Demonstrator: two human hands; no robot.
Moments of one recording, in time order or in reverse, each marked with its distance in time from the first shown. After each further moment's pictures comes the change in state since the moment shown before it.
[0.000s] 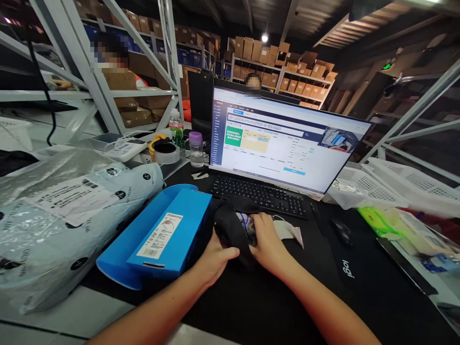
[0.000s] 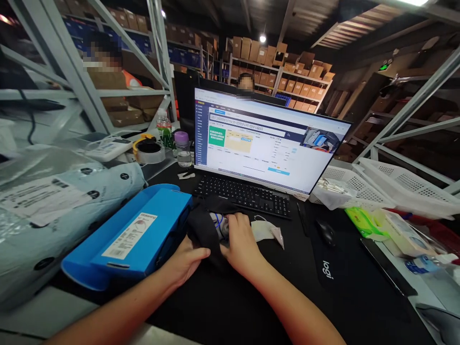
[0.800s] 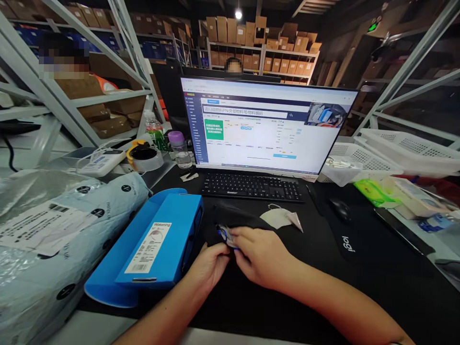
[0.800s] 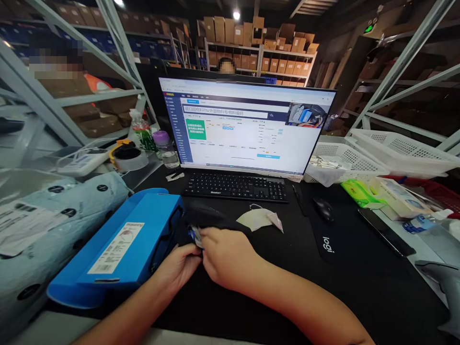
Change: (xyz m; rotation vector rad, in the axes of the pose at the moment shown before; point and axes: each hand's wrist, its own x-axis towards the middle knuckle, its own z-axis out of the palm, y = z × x) left_hand 0.002 0.006 0.011 -0.032 0.251 -0.207; right_hand -0.023 -0.025 -0.018 -0.112 -0.023 -0.392
